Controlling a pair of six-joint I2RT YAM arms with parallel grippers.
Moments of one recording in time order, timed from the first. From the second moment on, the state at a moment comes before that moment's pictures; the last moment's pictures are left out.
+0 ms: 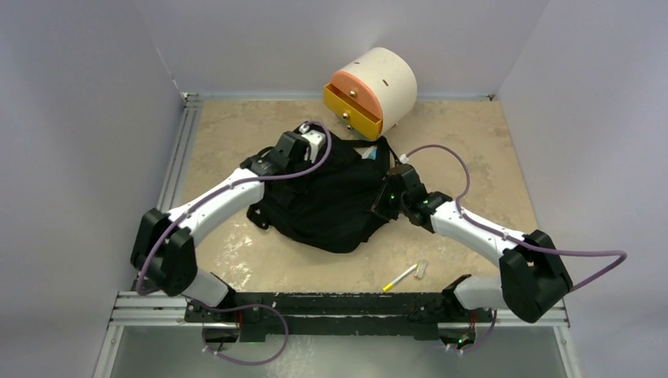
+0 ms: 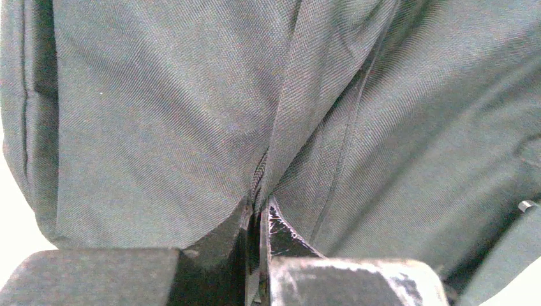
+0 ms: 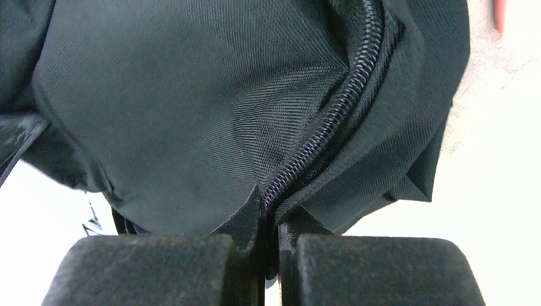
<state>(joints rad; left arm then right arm) -0.60 1.55 1.18 -0.50 -0.10 -0.10 0.58 1.30 0.73 -0.24 -0.04 0.98</state>
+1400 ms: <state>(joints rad) -0.54 1.37 1.15 -0.84 -0.15 -0.39 0.57 1.62 1.08 -0.24 -0.12 0.47</state>
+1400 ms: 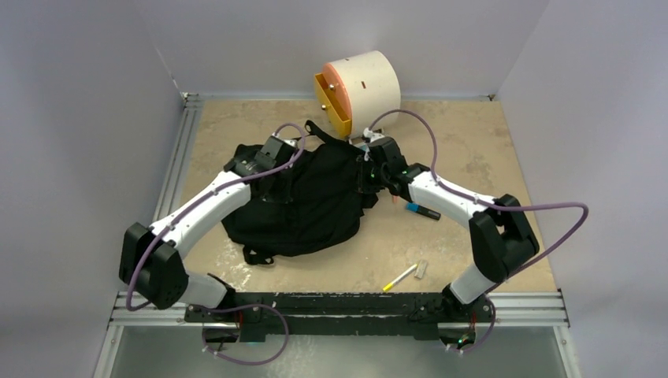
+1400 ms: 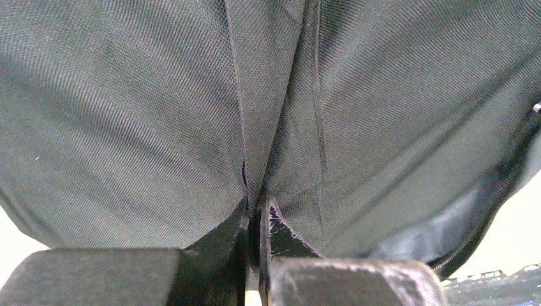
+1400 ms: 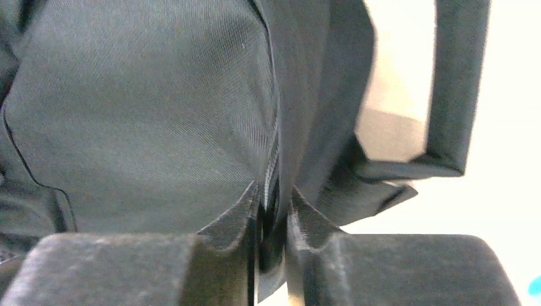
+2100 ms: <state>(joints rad) -0.52 1.44 1.17 -0.75 -0.04 -0.33 0.54 1.42 0.95 -0.33 0.01 0.68</state>
